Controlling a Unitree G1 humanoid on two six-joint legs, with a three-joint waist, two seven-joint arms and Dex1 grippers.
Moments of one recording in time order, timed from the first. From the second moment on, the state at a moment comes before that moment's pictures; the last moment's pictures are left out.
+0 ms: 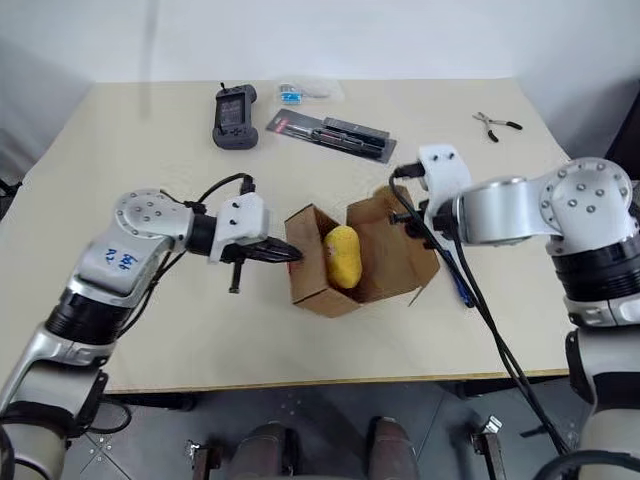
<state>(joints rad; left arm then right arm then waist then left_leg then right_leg) -0.74 0.70 -0.30 0.05 -0.11 0.42 -1.13 -1.04 -0.89 0.30 0.07 1.95 1.29 -0.91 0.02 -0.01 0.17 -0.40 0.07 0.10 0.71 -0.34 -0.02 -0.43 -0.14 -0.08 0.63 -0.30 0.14</state>
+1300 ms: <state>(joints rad) -0.72 0.60 -0.16 0.25 -0.08 0.45 -1.02 -0.77 -0.90 0.24 -0.25 0.99 1.09 0.11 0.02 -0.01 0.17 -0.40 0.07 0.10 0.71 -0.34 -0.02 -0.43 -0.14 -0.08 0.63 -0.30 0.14</state>
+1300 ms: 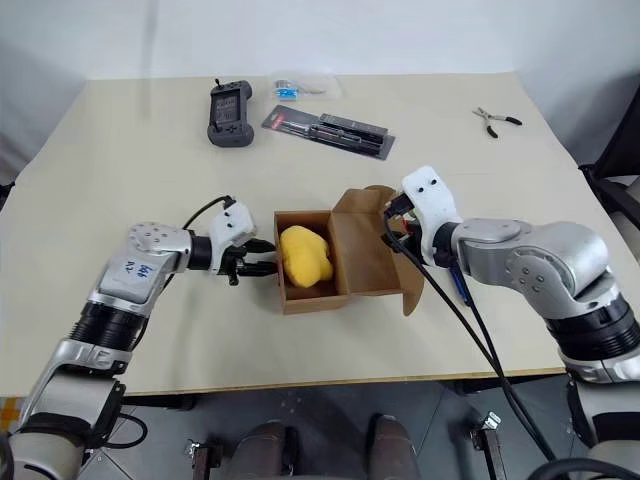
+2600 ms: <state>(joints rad) -1.02 0.49 -0.40 0.50 0.00 0.19 -1.23 -0.18 -1.08 -0.27 -0.46 0.55 0.63 0.84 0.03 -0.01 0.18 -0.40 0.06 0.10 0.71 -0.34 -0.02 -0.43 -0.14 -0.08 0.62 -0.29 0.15</state>
